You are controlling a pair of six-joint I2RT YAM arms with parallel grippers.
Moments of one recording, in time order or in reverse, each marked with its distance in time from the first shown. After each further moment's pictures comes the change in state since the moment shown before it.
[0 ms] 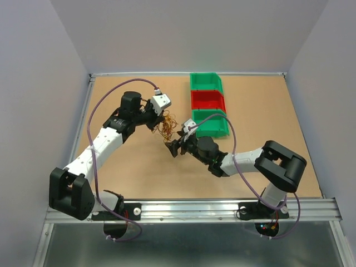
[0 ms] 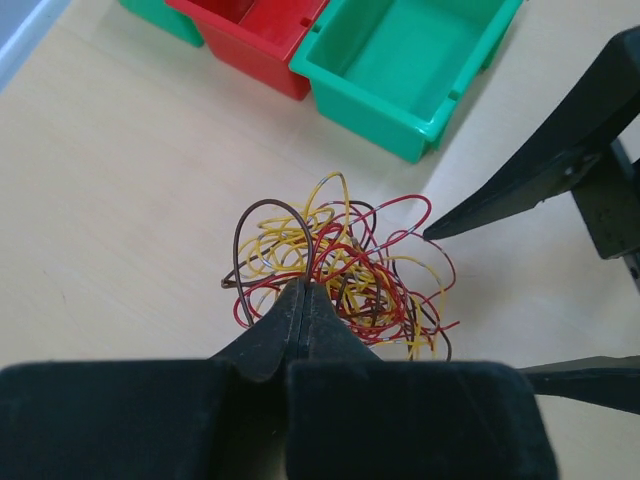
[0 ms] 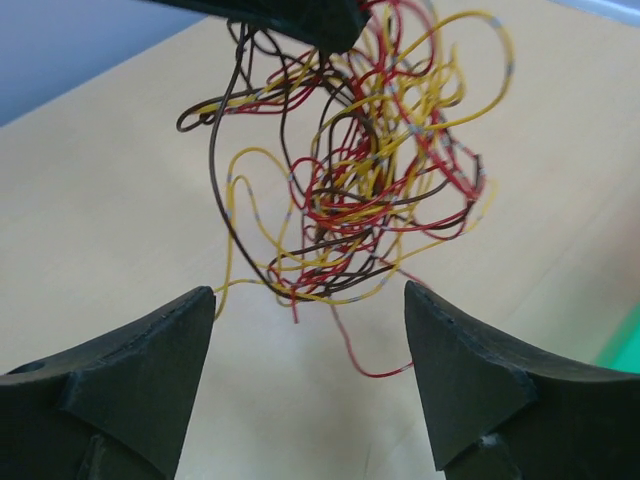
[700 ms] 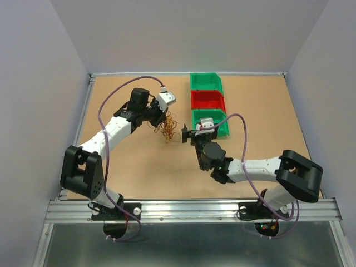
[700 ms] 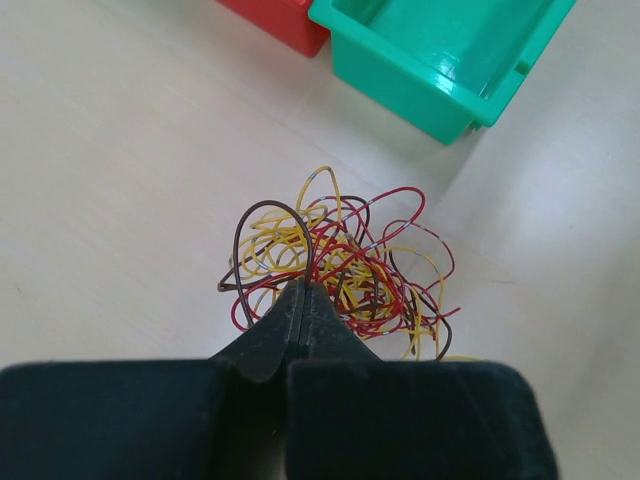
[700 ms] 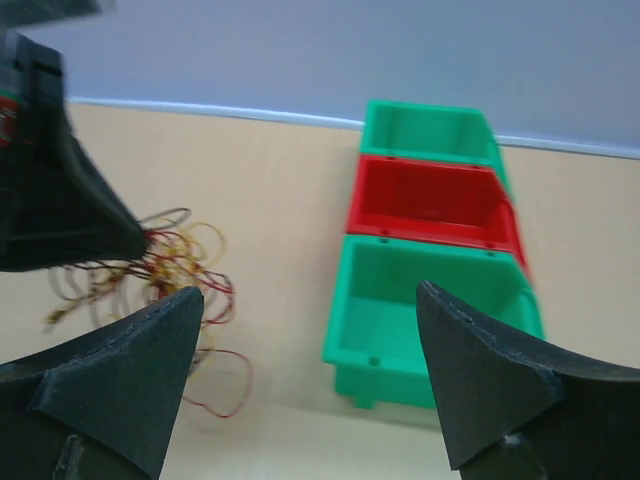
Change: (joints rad) left arm 0.000 0.216 0.093 -0.006 -0.030 -0.010; right arm 0.128 -0.126 0.000 0.083 0.868 -0.291
